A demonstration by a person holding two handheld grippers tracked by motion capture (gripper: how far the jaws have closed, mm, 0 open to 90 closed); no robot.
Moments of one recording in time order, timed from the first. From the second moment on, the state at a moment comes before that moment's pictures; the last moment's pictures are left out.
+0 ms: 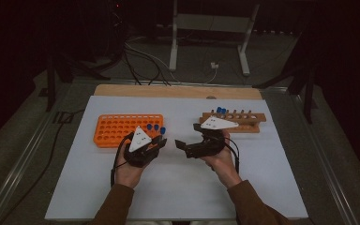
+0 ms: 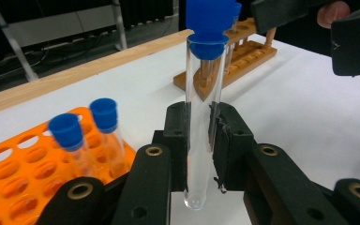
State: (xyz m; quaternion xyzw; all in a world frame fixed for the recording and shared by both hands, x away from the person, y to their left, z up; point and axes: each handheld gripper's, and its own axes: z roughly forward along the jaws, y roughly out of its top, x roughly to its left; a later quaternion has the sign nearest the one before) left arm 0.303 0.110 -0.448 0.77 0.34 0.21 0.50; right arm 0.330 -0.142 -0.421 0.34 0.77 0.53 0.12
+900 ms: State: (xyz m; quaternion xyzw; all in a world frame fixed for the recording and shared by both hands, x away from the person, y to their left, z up) left arm 0.314 0.145 -0.443 0.74 0.37 0.24 0.51; right arm 0.320 -0.186 -0.434 0.36 0.77 0.51 0.17
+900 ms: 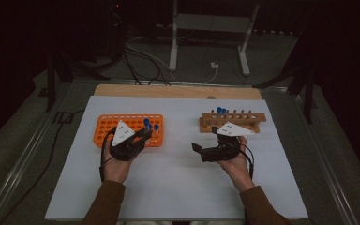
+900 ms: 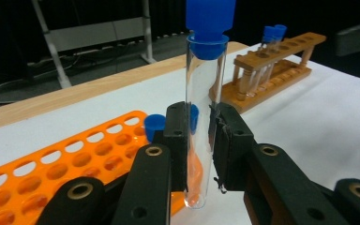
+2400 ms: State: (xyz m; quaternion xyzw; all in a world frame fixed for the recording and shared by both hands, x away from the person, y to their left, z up) left arm 0.352 0.153 -0.478 0.73 0.43 0.26 0.47; right arm 0.308 -0.244 -0.439 0.39 0.74 0.51 0.20
